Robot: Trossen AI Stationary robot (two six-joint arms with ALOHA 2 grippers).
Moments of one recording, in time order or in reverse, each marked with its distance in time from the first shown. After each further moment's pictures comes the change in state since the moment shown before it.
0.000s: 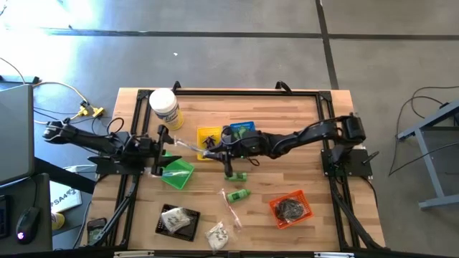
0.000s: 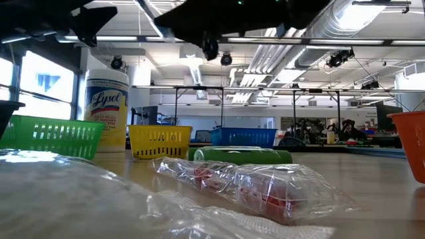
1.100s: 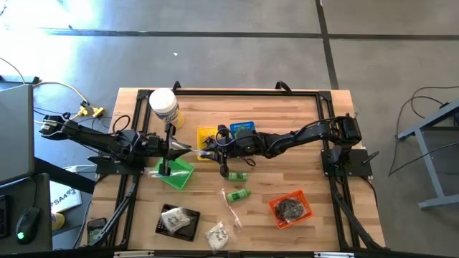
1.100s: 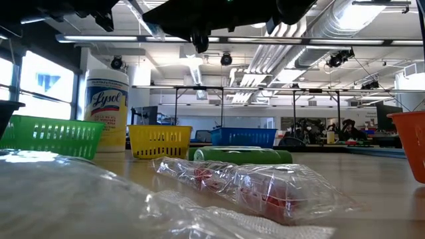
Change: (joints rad) left arm 0.000 0.292 0.164 0.132 -0.007 0.005; right arm 0.001 0.051 0.103 -0.061 0.001 -0.114
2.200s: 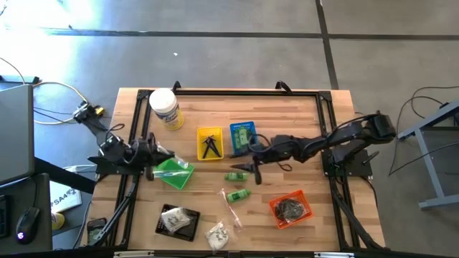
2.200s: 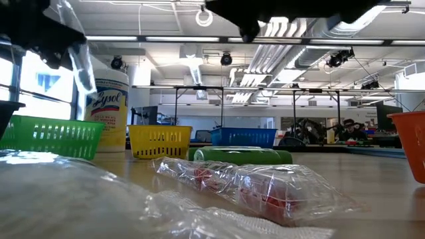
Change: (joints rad) left arm -0.527 -0.563 -0.089 -0.820 -0.717 -0.354; right arm 0.078 -0.347 -0.423 0.161 -0.025 0.034
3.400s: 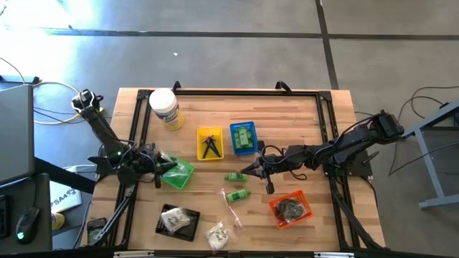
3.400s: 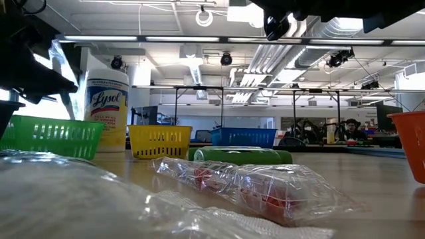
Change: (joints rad) left arm -0.213 0.388 -0.102 0.000 -0.261 -0.490; right arm 0.121 -0.097 -0.187 0.124 0.100 -0.052
